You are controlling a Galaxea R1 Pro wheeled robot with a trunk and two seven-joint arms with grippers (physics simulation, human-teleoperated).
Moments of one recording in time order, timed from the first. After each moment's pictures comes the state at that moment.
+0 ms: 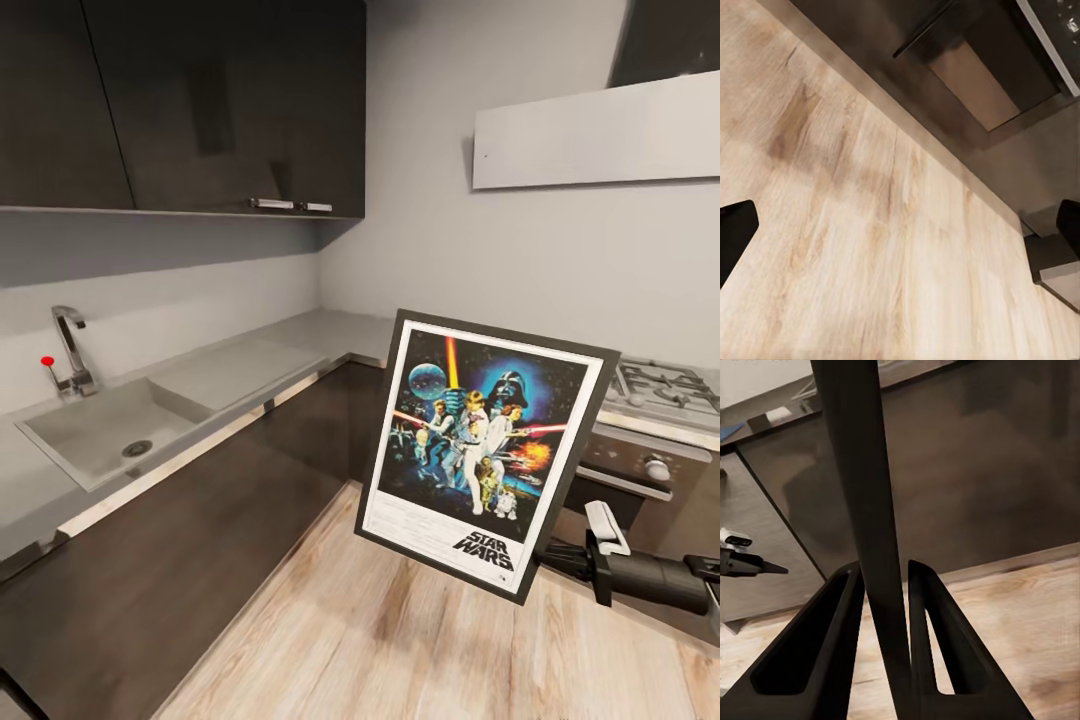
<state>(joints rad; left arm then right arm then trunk) -0.32 0.27 -0.32 -0.02 0.85 -0.29 -1.22 -0.37 -0.41 -0.33 -1.14 -0.05 0.33 1.55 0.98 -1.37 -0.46</state>
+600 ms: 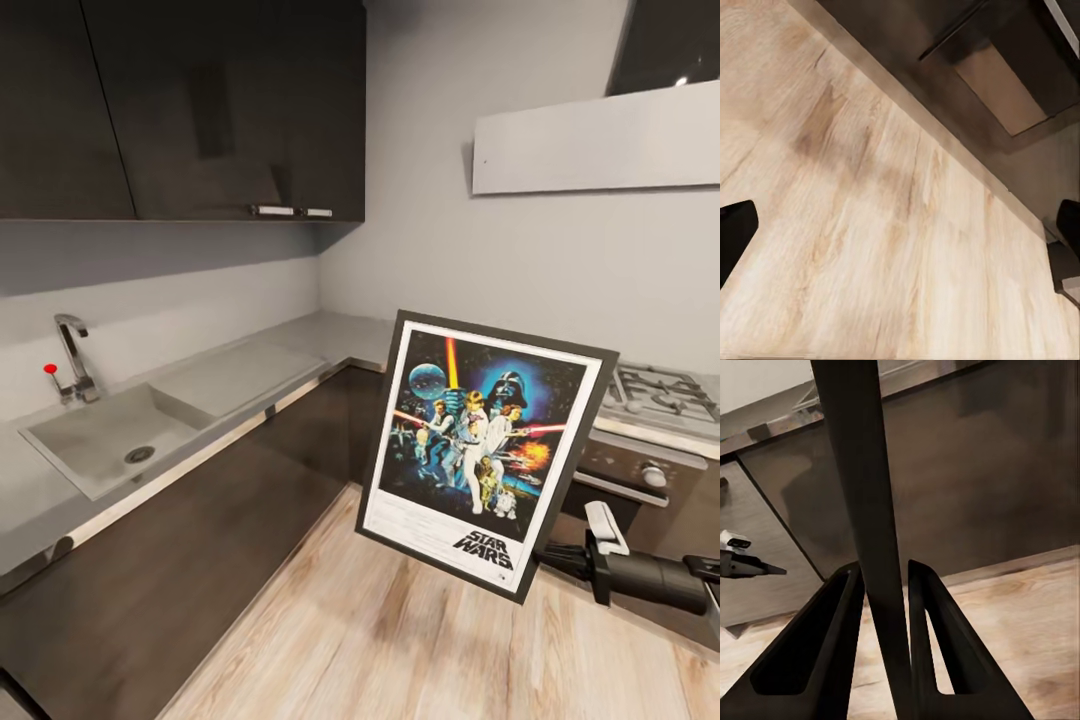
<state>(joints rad) -0.32 0.27 -0.32 -0.02 0.85 -0.29 -1.14 -0.37 -0.41 -0.33 -1.14 -0.05 0.33 1.54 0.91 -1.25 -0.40</state>
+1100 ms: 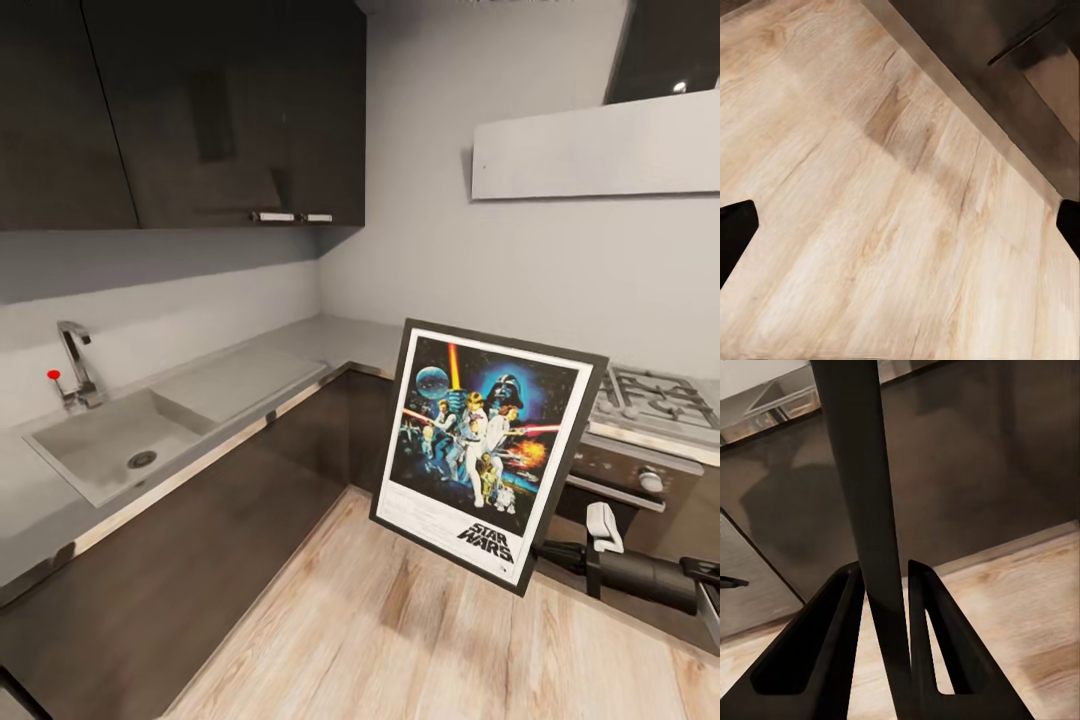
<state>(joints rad) -0.32 0.25 -0.31 -0.02 0.85 -0.29 -0.91 -0.37 -0.41 -0.33 -1.11 -0.05 0.32 1.41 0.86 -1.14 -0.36</state>
